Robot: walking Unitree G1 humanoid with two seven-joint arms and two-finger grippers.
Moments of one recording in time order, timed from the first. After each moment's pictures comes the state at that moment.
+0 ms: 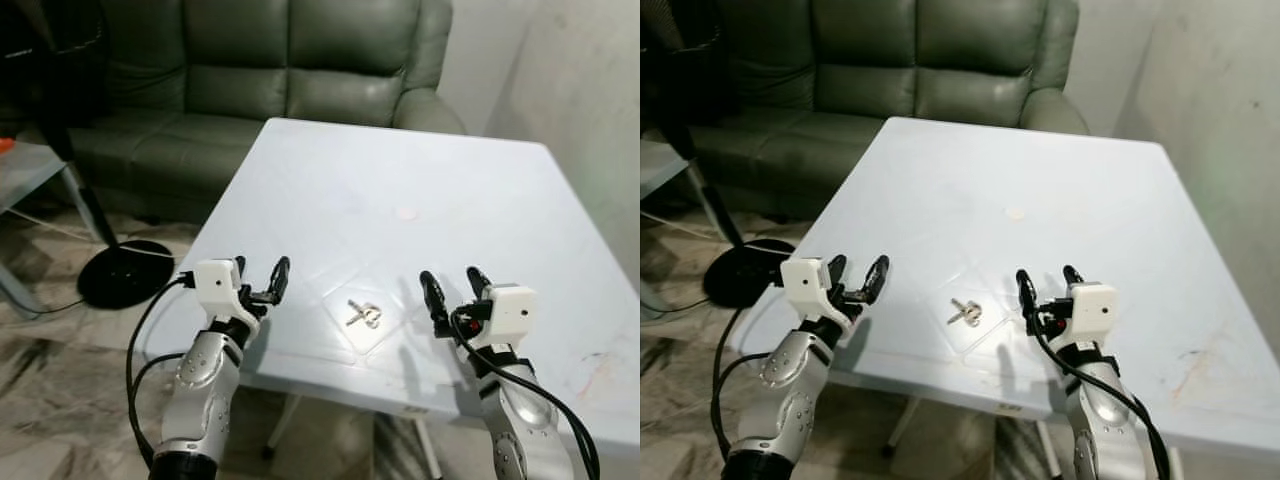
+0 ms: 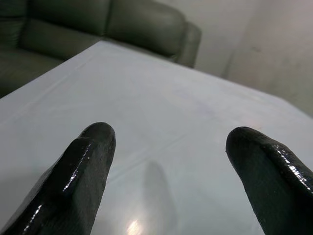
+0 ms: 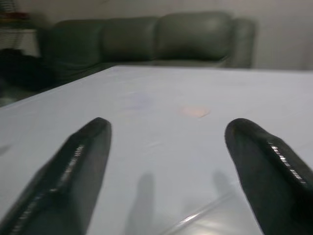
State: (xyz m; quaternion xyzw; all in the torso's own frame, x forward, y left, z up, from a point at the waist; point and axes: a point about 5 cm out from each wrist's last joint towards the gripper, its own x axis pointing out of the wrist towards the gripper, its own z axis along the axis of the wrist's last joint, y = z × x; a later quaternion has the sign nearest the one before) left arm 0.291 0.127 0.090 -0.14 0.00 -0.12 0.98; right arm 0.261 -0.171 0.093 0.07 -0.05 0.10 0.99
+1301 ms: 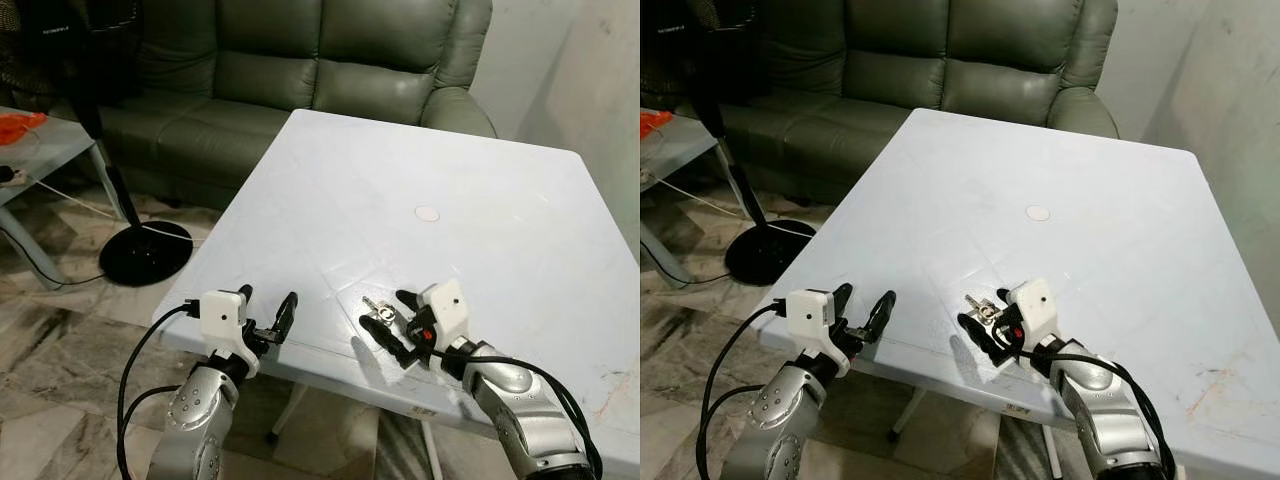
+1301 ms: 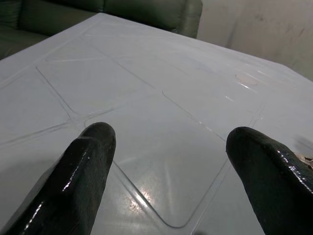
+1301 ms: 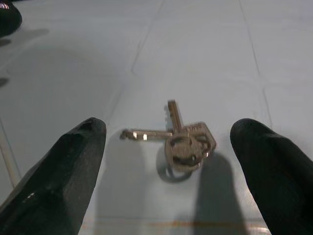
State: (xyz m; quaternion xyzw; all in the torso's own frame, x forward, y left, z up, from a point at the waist) left arm 0.254 0.116 0.076 -0.11 0.04 -0.17 0.98; right arm 0.270 -0.153 0.075 -0.02 0.13 0.32 0.94
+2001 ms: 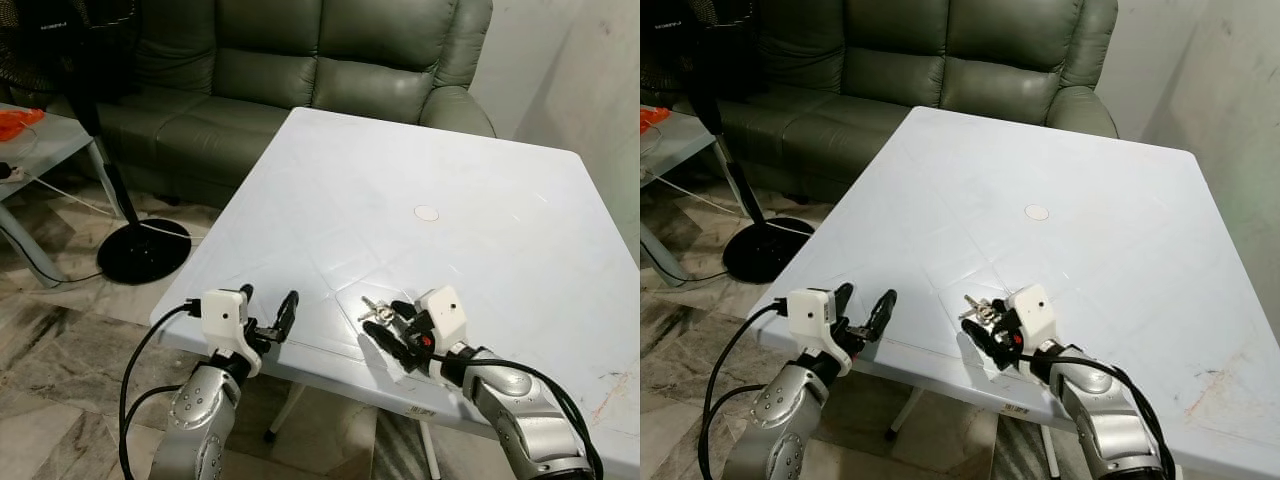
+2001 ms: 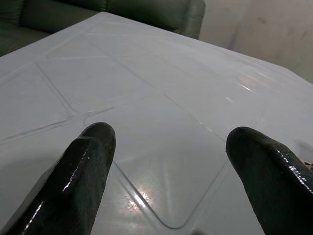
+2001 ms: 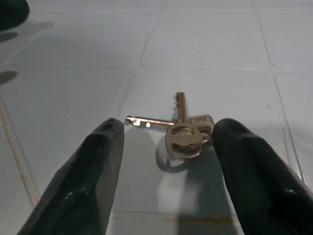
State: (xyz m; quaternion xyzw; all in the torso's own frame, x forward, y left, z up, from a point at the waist) left arm 0.254 0.115 0.077 -0.11 0.04 -0.16 0.98; right arm 0.268 -0.148 0.076 -0.01 0.14 0.33 0.93
